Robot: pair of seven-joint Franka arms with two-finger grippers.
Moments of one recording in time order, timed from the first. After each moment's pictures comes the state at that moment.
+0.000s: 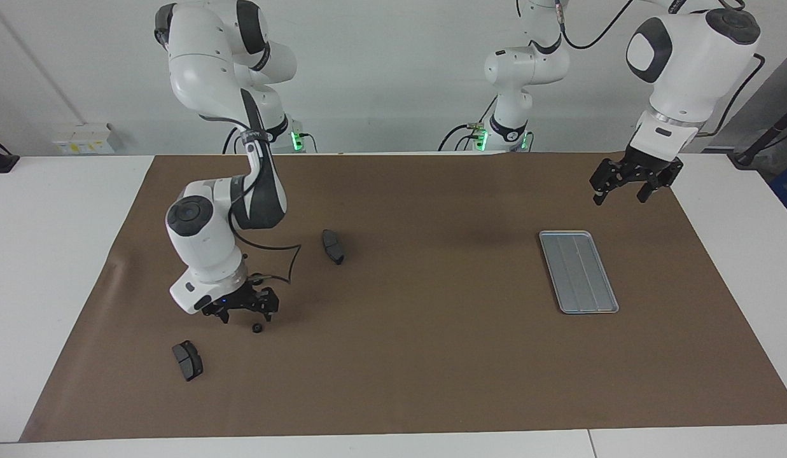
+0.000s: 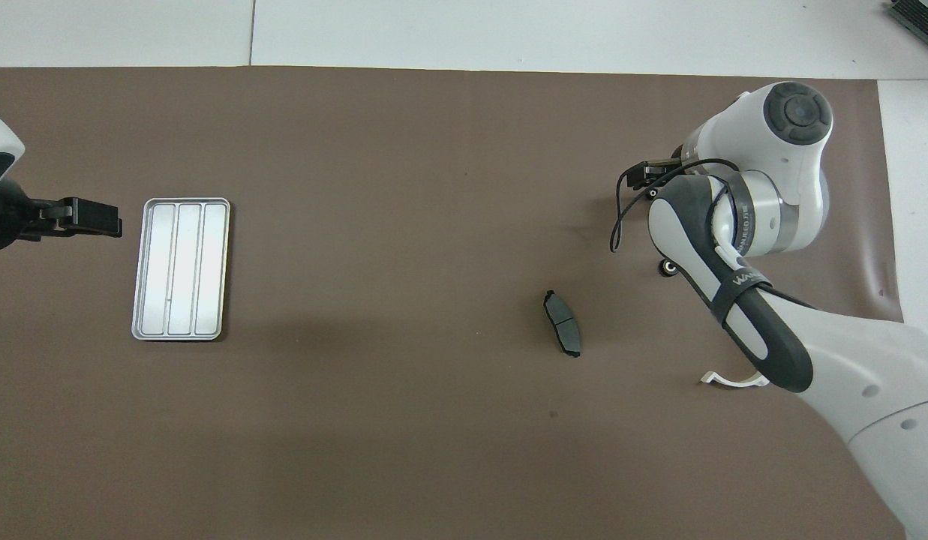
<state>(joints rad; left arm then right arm) 0.03 -0.04 -0.06 -1.77 0.00 1.83 -0.01 0.09 0.57 0.00 -1.59 -0.03 2.28 0.09</state>
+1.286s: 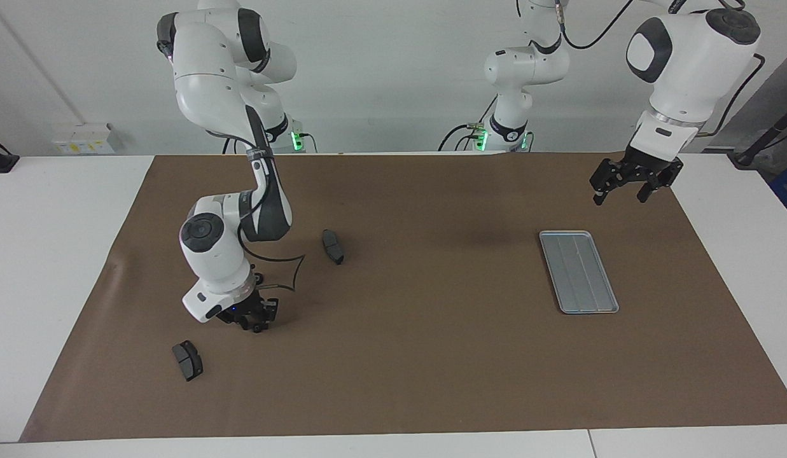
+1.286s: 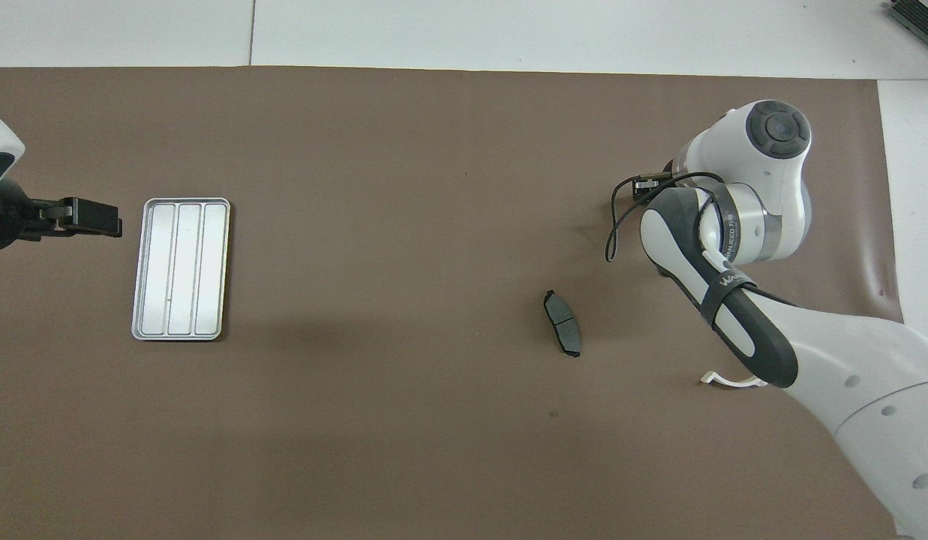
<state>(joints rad) 0.03 -0.04 -0.06 -1.77 0.00 1.83 -0.01 0.09 0.58 0.00 -1.64 -0.03 2.31 0.09</state>
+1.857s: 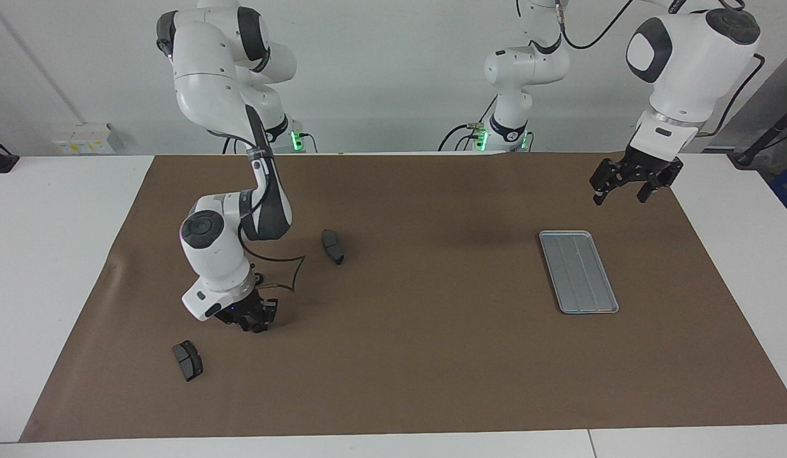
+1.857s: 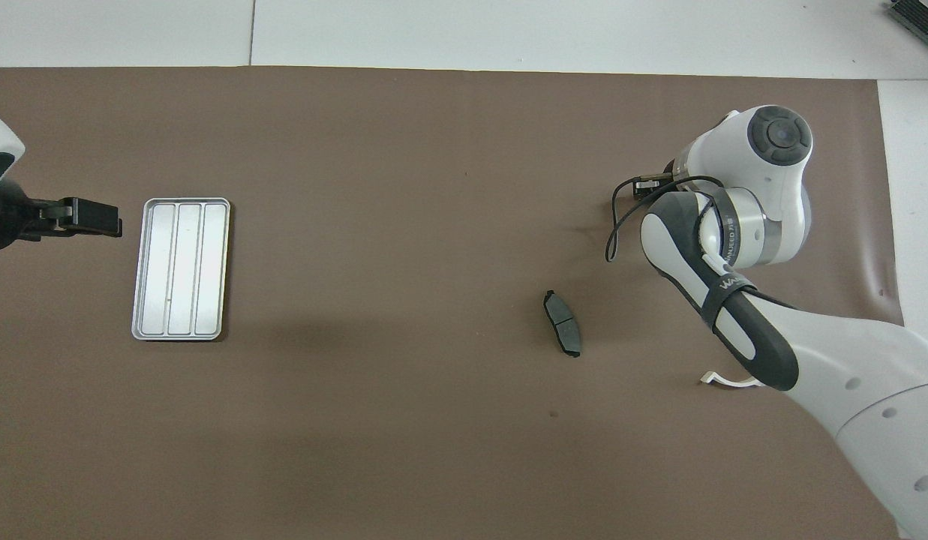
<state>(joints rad) 0.03 -0.04 -0.06 -1.77 0.00 1.83 -0.01 0.08 0.57 0.00 -1.66 -0.03 2.34 0.09</state>
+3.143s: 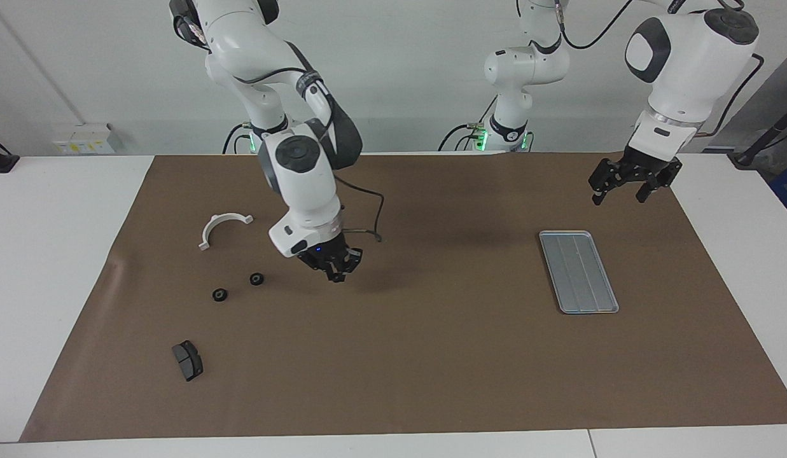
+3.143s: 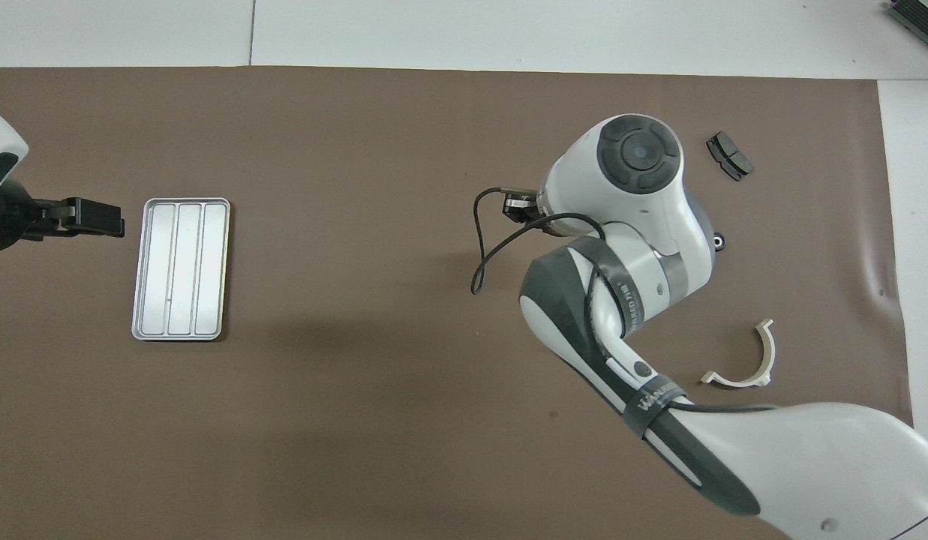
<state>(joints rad) 0.03 -0.04 -0.06 -1.77 0.00 1.83 -0.01 0.12 0.42 0.39 -1.63 -0.15 2.12 0.77</state>
